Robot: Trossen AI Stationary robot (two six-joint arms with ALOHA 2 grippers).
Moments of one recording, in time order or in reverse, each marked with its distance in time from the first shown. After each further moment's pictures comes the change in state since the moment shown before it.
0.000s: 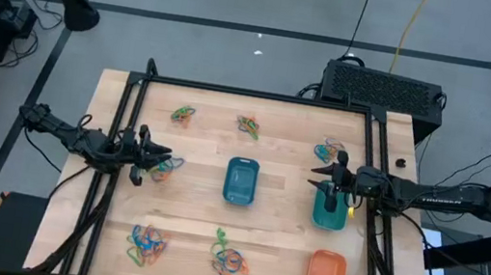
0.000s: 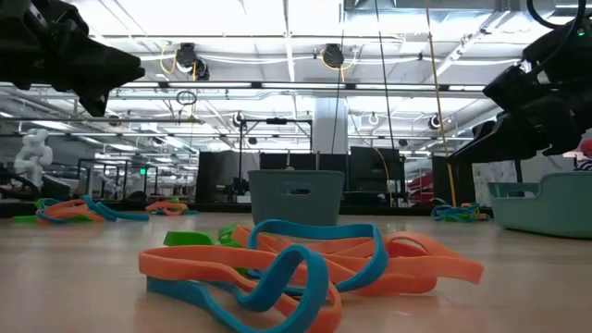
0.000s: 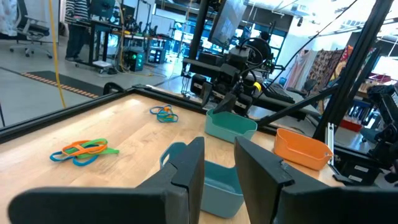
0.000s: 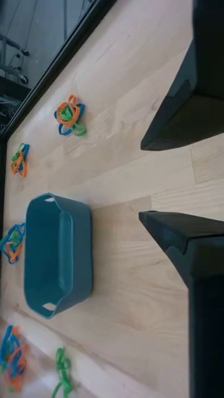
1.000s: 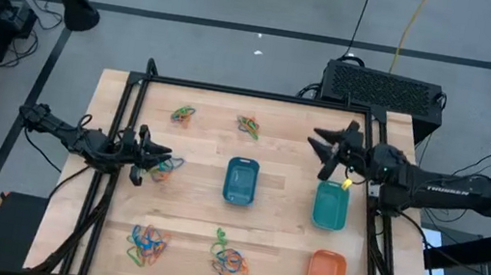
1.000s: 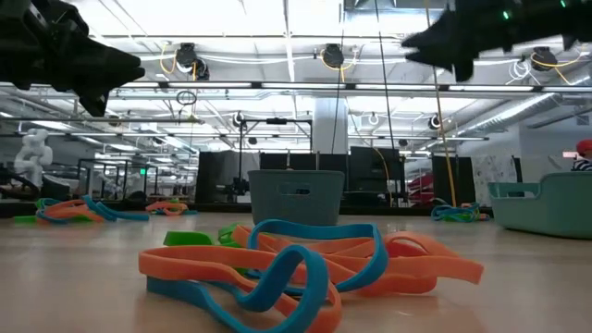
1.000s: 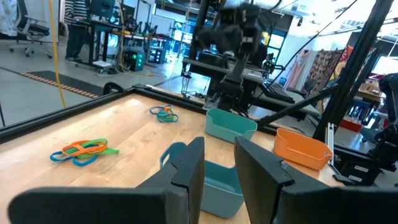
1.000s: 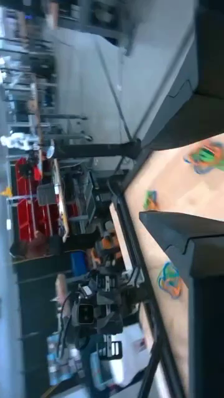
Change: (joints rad) left arm 0.000 0.000 0.000 0.000 0.000 0.000; right arm -0.030 0.238 0.439 0.161 0.207 0.146
